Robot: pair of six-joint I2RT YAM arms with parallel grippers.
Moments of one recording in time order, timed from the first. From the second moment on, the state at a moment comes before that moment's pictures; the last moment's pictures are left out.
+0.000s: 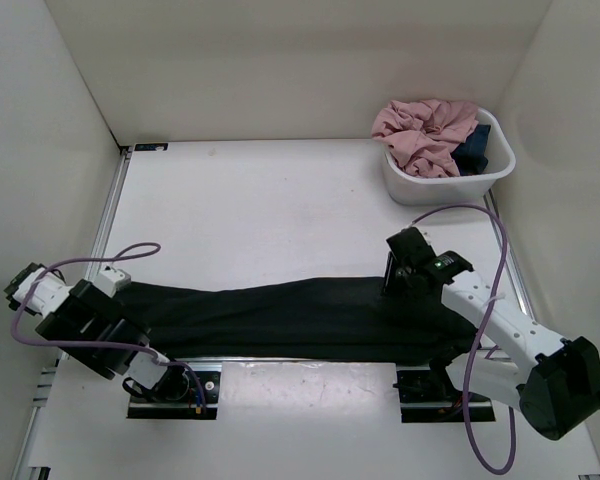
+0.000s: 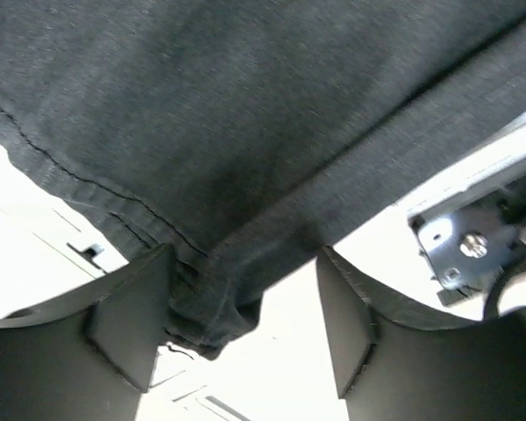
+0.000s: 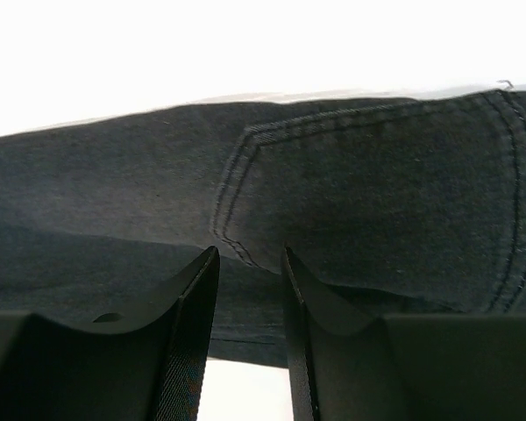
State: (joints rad) left arm 1.03 1.44 0.94 -1.15 0.28 1.62; right arm 0.56 1.09 0.76 -0.78 0.13 0.68
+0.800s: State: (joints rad) left arm 0.95 1.23 1.15 -1.03 0.50 1.42; right arm 0.51 1.24 0.69 -0.82 0.17 0.73
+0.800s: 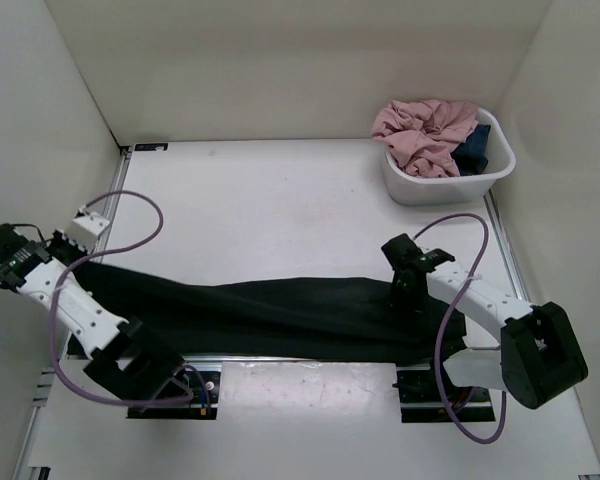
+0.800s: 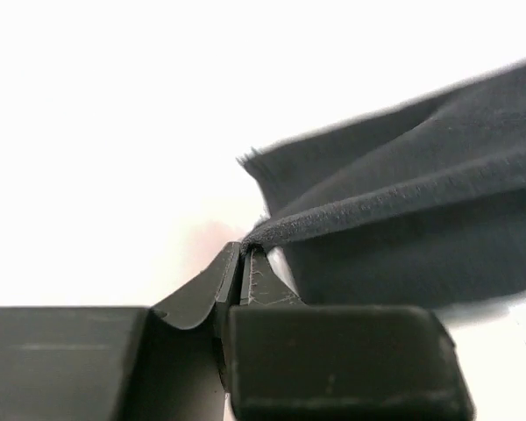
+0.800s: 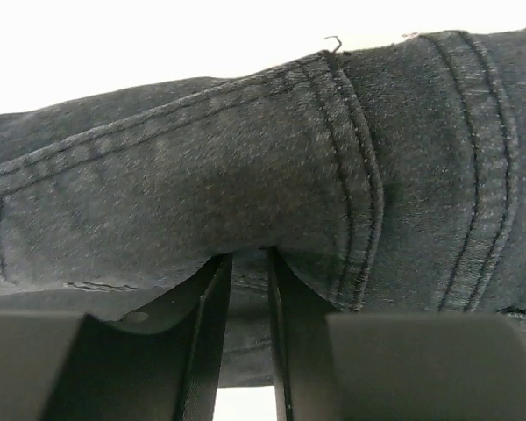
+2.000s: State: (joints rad) left arm 1.19 1.06 0.64 -0.81 0.29 1.97; right arm 0.30 1.17 0.56 -0.75 0.01 0.82
